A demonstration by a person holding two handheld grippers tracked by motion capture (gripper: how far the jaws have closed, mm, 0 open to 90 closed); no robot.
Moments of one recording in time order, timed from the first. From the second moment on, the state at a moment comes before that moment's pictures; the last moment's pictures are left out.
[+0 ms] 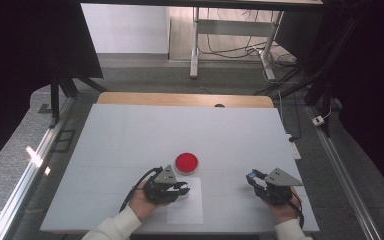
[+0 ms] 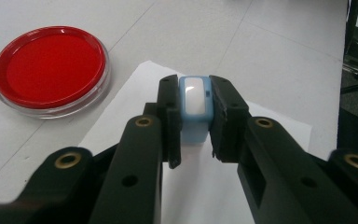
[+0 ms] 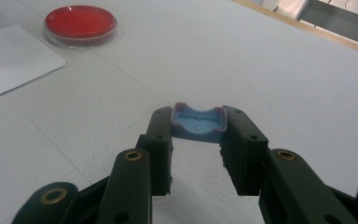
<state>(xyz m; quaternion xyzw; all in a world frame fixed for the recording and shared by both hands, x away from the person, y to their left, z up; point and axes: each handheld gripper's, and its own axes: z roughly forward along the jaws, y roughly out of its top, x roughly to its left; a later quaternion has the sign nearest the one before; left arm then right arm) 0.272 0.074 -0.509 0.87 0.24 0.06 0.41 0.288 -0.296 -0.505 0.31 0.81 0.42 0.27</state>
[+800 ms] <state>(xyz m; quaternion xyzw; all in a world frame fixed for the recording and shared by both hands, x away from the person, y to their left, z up) 0.270 0.069 -0.513 0.88 0.23 0.07 0.40 0.288 -0.296 -0.505 0.31 0.81 0.42 0.27</state>
